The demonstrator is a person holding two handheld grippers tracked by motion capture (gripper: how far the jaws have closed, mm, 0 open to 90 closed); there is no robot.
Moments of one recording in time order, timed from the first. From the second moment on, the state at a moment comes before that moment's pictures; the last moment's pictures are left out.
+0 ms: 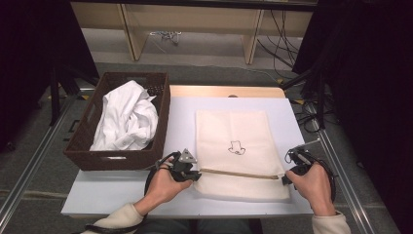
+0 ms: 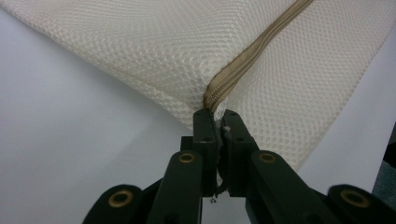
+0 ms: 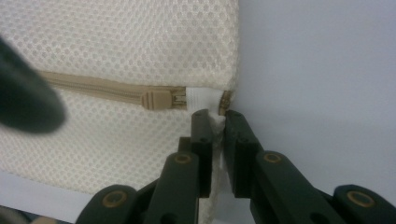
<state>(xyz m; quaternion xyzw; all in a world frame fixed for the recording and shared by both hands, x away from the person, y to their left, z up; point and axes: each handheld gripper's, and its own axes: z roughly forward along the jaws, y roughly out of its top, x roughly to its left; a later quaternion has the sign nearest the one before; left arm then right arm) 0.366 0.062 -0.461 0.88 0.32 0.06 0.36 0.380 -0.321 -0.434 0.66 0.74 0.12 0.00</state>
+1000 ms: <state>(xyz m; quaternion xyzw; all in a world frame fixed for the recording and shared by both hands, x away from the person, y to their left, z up) 0.360 0.092 -0.463 0.87 0.34 0.07 0.35 0.377 -0.290 -0.434 0.65 0.75 0.12 -0.01</state>
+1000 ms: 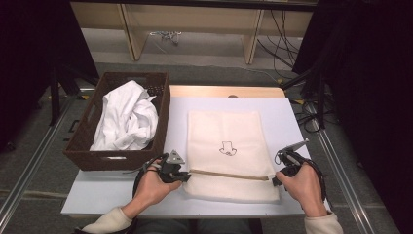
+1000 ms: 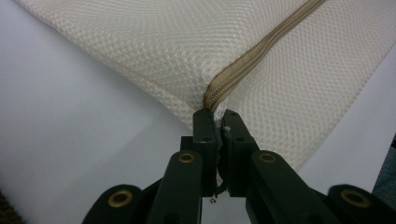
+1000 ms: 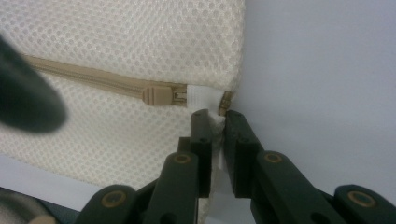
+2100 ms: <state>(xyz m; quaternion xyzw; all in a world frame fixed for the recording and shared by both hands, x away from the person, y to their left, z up) 0.354 0.124 -0.465 0.86 0.36 0.08 0.35 0.375 -0.260 -0.435 0.63 0.76 0.12 -0.04</state>
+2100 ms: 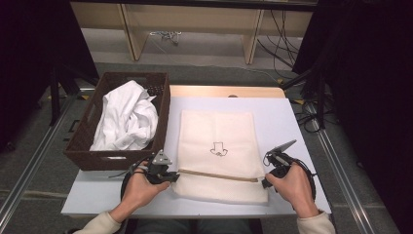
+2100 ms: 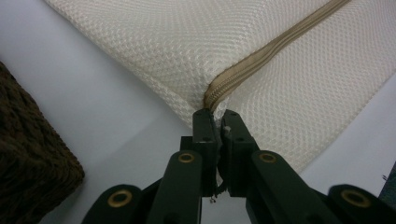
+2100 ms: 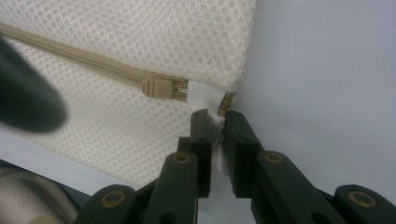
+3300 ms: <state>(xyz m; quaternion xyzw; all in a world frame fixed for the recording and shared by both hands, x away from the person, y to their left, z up) 0.348 0.135 -0.475 0.85 0.38 0.07 0.35 0.375 -0.249 -0.435 0.62 0.78 0.09 -0.06</state>
